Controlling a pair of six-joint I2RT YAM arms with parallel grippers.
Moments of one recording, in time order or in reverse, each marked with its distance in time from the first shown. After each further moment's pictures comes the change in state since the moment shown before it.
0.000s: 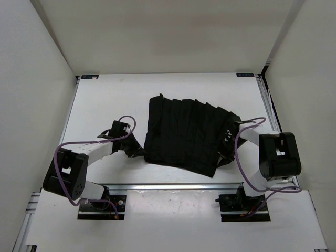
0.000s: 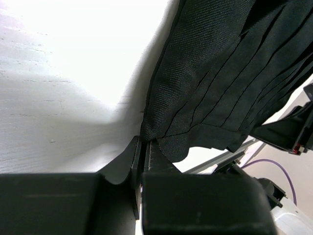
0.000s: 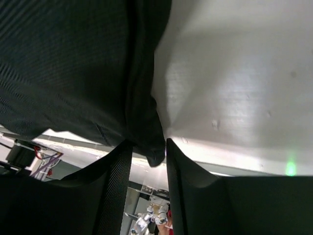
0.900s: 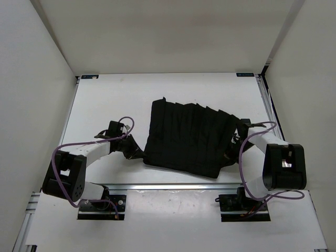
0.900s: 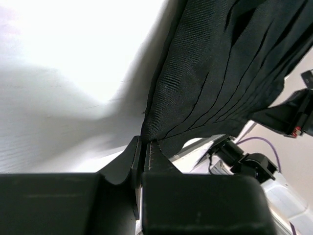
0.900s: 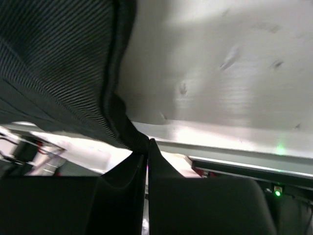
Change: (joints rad) left arm 0.052 -0.024 -0.003 -0.075 0.120 0.058; right arm -0.120 -0.120 -0.053 -0.071 -0.002 -0.056
